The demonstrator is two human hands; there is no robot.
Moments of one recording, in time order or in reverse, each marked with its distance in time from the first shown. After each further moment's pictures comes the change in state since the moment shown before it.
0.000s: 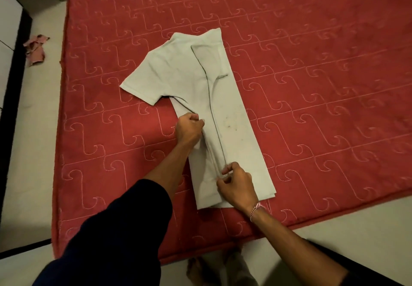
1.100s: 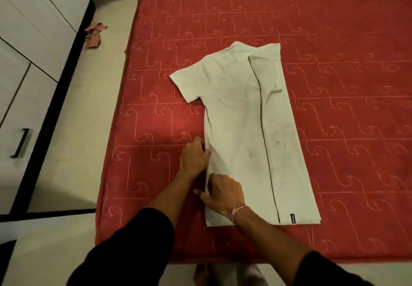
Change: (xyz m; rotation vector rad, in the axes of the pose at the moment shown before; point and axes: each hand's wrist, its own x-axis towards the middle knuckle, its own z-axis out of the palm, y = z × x) left_hand -0.030 -0.083 -0.110 0.421 0.024 0.077; right_hand 0.002 -0.079 0.111 -0.691 -0.245 -0.386
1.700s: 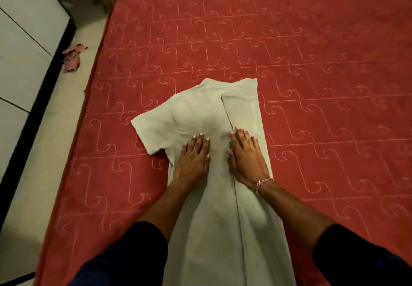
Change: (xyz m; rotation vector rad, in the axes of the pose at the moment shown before) left_hand 0.153 0.102 0.047 0.520 -0.126 0.378; right_hand 0.204 0.174 -0.146 -0.121 0.281 -0.100
